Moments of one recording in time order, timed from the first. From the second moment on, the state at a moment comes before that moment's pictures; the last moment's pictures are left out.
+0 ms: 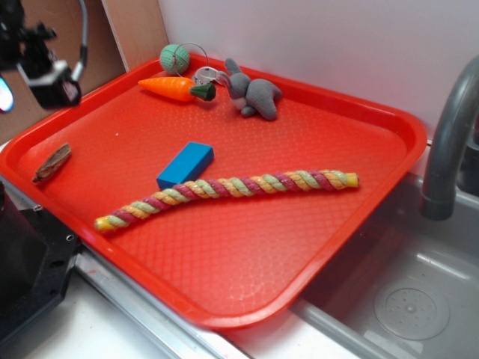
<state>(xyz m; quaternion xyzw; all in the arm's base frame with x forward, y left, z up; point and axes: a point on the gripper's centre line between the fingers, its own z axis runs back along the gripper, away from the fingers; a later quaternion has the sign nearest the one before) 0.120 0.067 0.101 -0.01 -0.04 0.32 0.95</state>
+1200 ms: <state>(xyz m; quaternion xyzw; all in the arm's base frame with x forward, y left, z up) 0.127 0.103 0.015 0.01 0.00 0.26 0.97</state>
